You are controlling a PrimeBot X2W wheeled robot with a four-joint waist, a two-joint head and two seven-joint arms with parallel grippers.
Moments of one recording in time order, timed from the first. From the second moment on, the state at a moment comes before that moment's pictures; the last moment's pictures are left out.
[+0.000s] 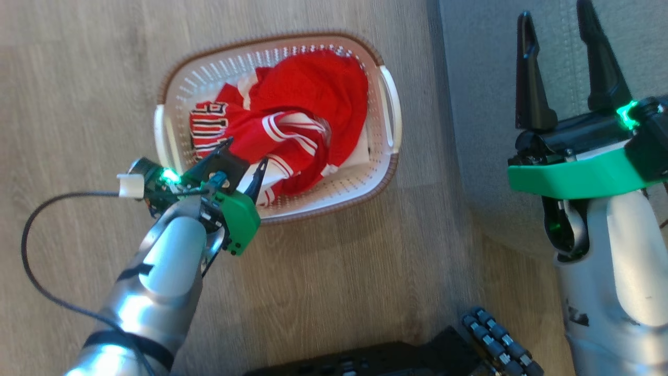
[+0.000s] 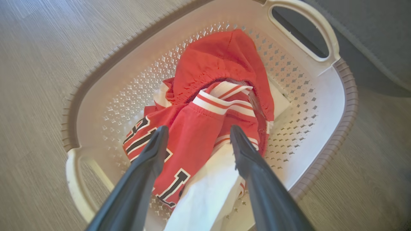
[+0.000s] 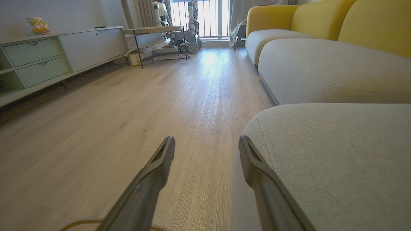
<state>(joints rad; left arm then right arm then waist) -0.67 0.07 -0.36 0.87 0.09 -0.09 -0.25 -0.44 -0.05 0.04 -0.01 0.15 0.13 -0.26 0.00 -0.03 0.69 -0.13</state>
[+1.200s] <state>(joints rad) -0.96 0.04 -0.52 1.25 0.13 -0.07 -0.25 -0.48 -0.05 0.07 -0.05 0.16 0.13 -0.26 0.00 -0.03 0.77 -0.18</state>
